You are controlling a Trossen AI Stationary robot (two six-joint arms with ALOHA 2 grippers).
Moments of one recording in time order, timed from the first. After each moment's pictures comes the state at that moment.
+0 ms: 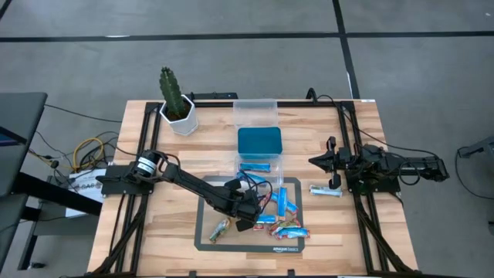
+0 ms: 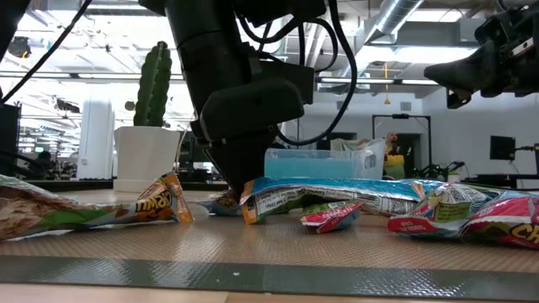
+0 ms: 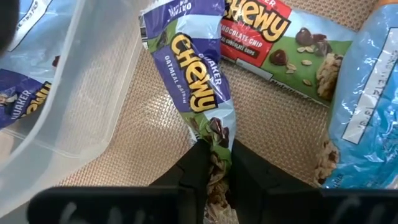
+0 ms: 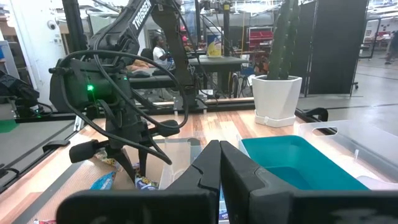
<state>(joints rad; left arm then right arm) -0.33 2.12 1.48 -0.66 -0.27 -0.61 0.00 0.00 0.00 0.02 0.02 0.00</state>
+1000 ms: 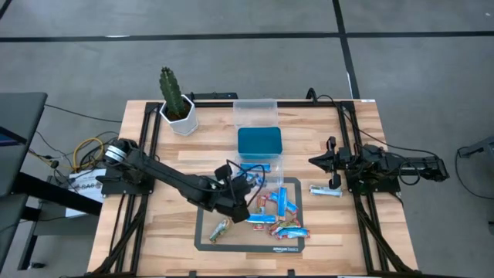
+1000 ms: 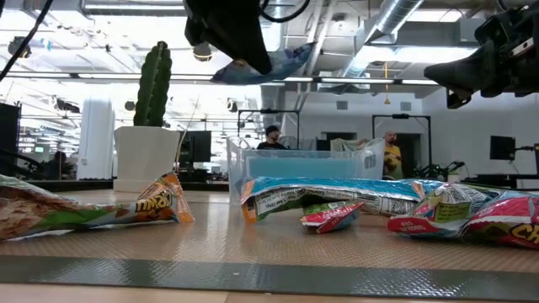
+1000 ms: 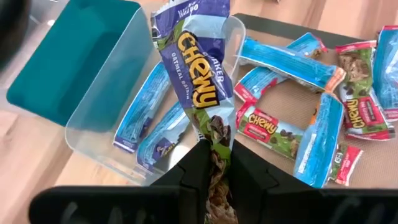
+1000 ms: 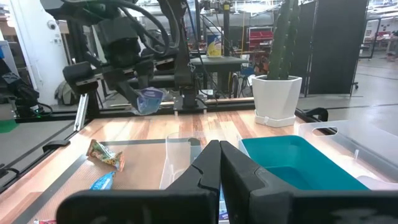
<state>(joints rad) -0.39 1.81 1.48 -0.74 -0.57 -0.60 0.00 0.00 0.00 0.02 0.02 0.00</state>
